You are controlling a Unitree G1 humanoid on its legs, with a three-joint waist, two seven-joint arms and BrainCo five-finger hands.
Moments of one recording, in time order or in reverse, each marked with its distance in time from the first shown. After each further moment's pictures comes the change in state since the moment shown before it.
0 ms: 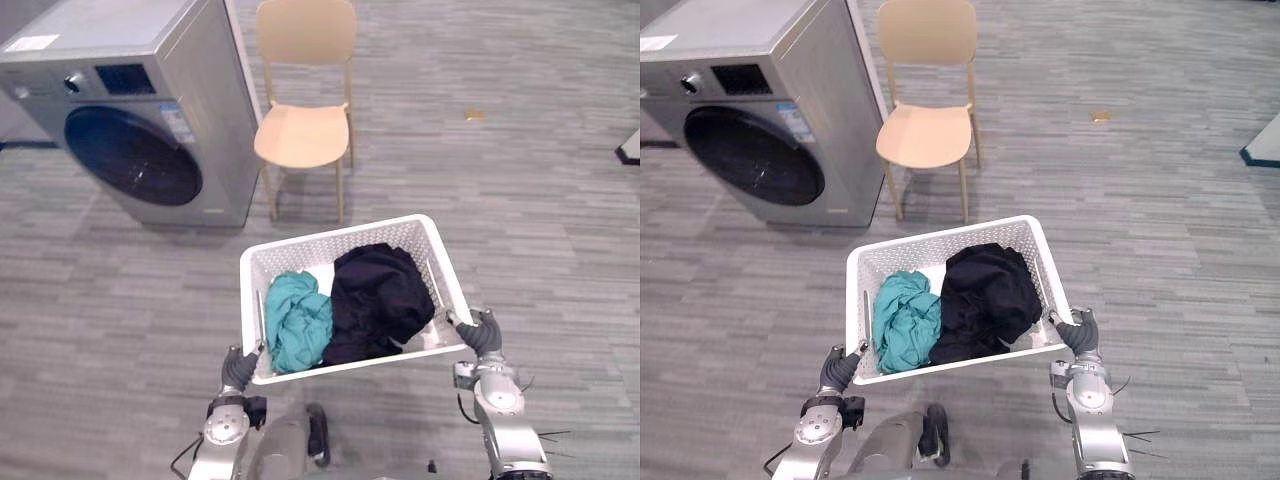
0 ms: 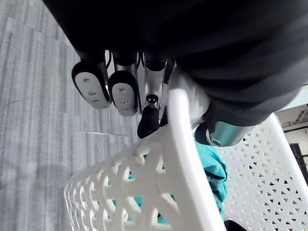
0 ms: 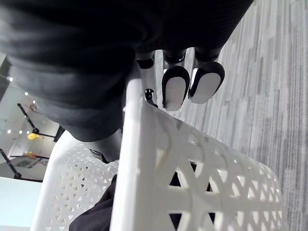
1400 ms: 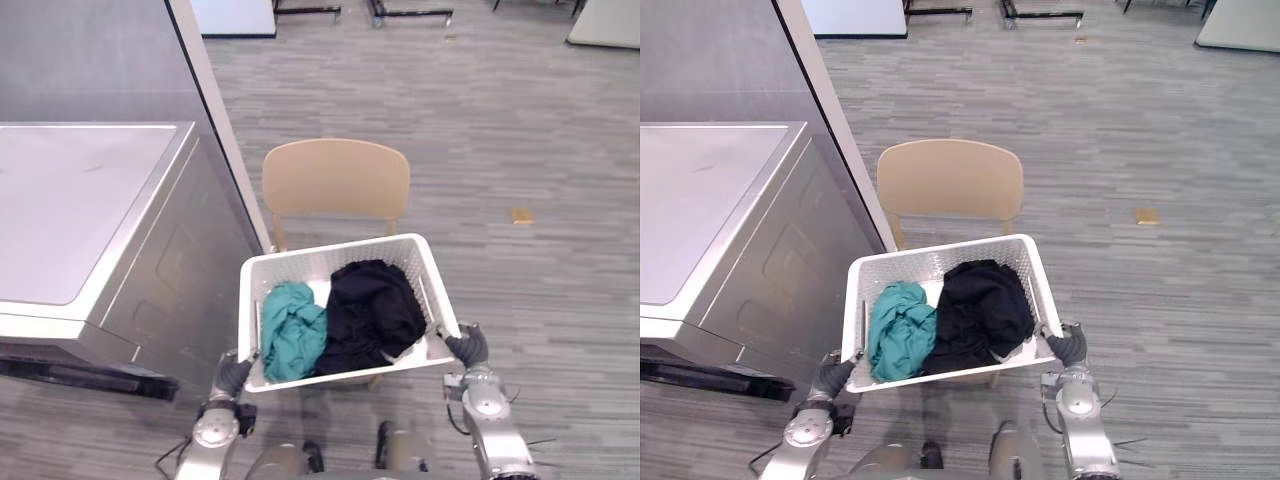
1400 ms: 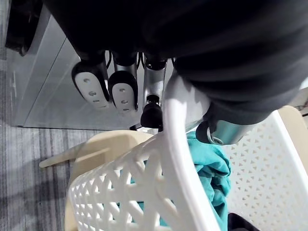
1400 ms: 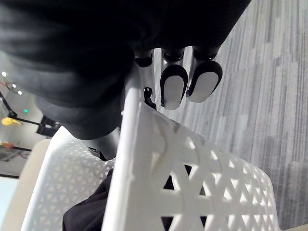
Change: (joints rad) left arm -0.170 0.032 -0.043 0.143 -0.002 -0.006 0.015; right arm -0.095 -0.054 0.024 0.093 -0.010 0.015 -0.060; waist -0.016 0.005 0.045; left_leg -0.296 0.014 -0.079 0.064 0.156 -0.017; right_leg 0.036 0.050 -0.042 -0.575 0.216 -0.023
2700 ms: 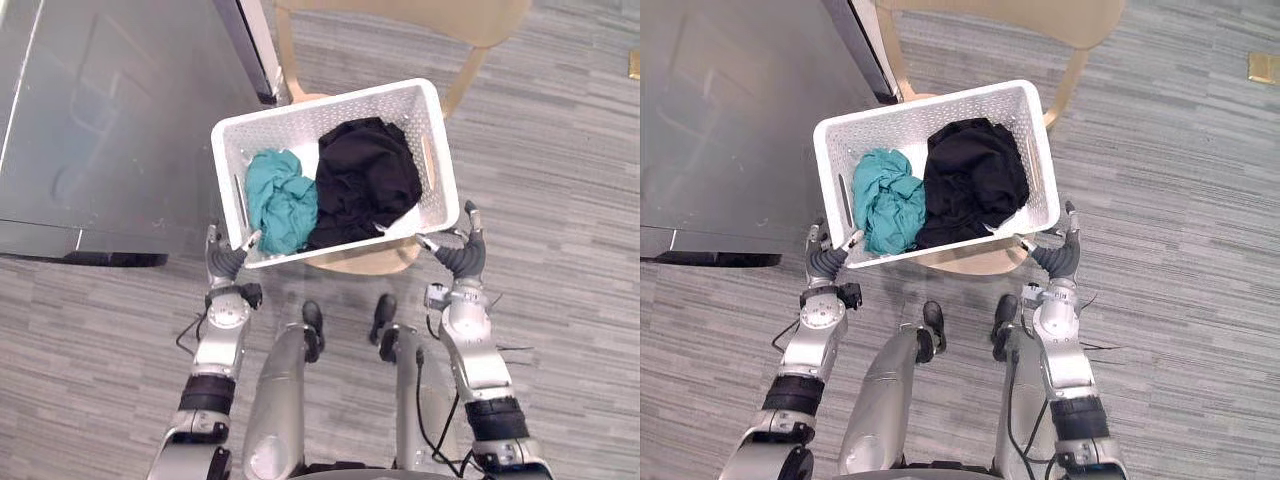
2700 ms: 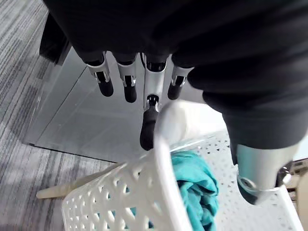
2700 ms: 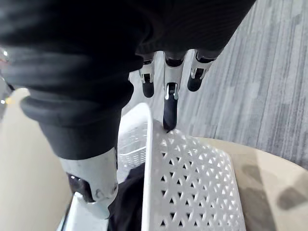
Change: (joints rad) left arm -0.213 -0.055 0.153 -0.169 -0.100 -0.106 0.188; right arm -0.099 0.056 0.023 -0.352 0.040 -0.092 -0.148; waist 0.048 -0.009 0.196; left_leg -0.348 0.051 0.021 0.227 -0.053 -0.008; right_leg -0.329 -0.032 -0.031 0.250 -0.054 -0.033
